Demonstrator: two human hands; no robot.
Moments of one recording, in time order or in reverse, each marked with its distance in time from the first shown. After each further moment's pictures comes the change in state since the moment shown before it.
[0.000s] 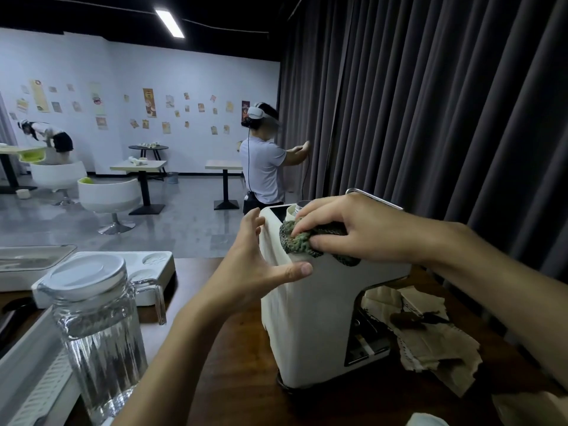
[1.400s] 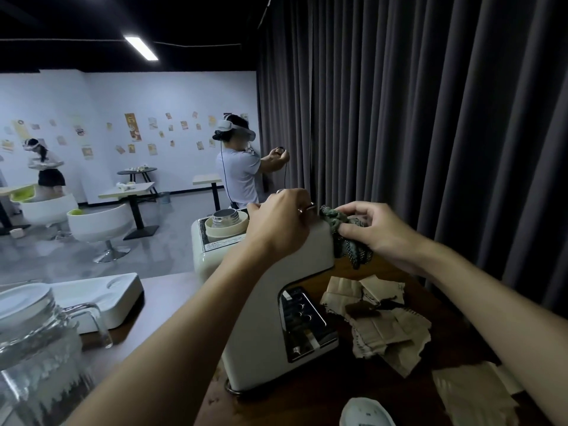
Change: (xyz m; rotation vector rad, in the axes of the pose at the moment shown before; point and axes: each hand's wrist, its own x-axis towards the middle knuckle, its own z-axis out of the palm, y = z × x) left_hand 0.067 0.120 0.118 0.644 0.049 0.221; right_hand -0.109 0.124 -0.003 0.822 0.454 0.381
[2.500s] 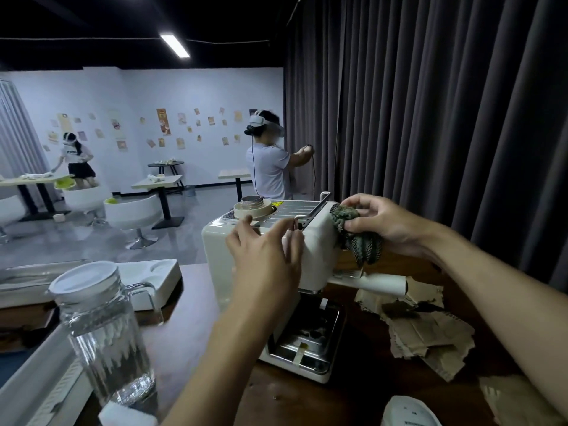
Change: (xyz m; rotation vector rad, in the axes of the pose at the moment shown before) left_hand -0.093 -0.043 -0.024 -0.112 0.229 -0.323; right_hand 0.048 -0.002 0.039 0.241 -0.257 0.154
